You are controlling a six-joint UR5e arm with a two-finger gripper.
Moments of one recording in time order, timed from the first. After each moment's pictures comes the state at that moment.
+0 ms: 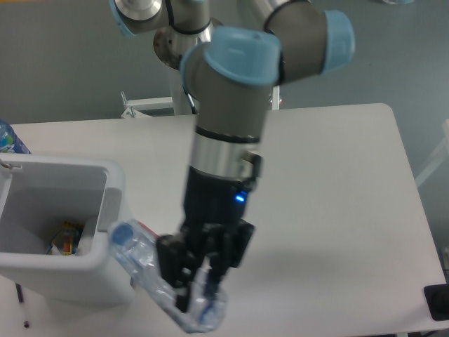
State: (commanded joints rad) arm 2.27 -2.00 -1.08 -0.88 1.10 -0.42
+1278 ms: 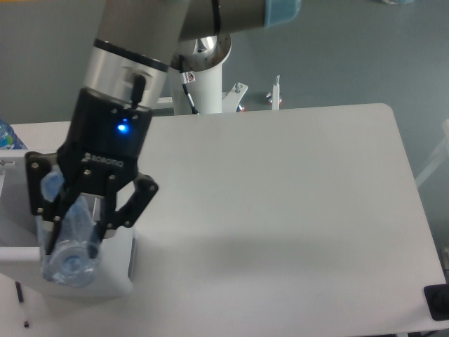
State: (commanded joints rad) arm 2.17 -1.93 -1.16 -0.86 1.04 -0.20
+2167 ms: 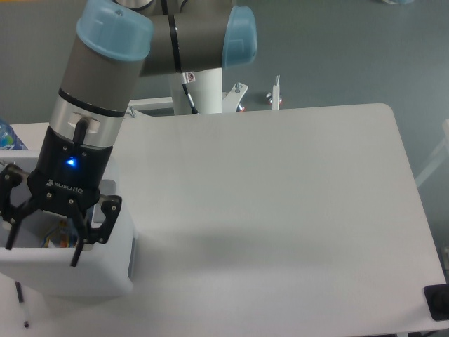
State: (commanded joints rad) arm 2.14 -1.91 -1.27 -0.81 1.07 0.00
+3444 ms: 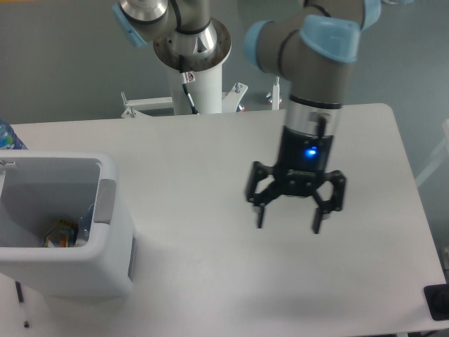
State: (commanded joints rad) arm 2.69 -1.90 -1.53 -0.81 1.07 0.67
